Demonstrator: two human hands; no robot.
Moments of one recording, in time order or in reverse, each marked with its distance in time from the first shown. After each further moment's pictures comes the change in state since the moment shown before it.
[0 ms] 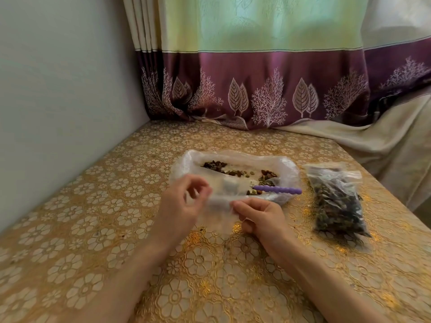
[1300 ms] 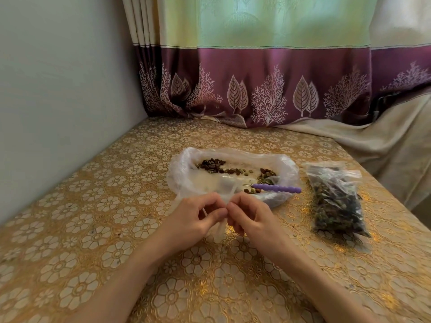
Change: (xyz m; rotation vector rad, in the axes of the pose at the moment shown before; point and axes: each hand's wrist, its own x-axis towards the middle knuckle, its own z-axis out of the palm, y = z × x) left_hand -0.002 0.000 0.003 -0.097 -0.428 0.012; right_hand -0.006 -0.001 0.004 -0.359 -0.191 -0.287
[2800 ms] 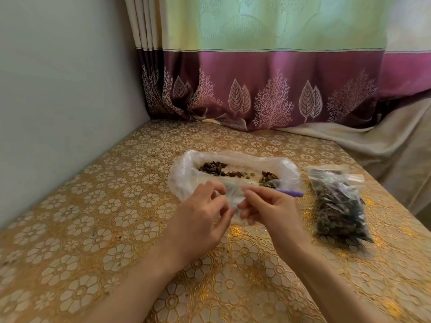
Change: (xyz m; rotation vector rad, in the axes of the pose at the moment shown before) left_hand 0.005 0.003 0.015 0.637 0.265 0.298; right_hand 0.005 -0.017 -0.013 0.272 0.334 0.178
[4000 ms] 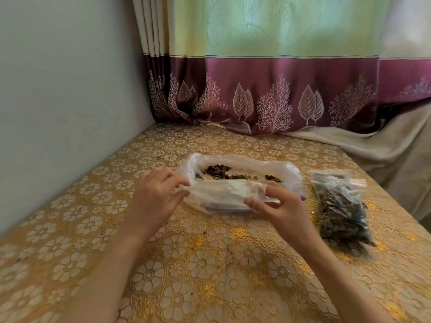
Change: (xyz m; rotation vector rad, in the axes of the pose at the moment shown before) left_hand -0.008 -0.065 -0.034 0.194 0.099 -0.159; right_hand 0.010 0.003 -0.018 -0.235 -0.203 -0.292
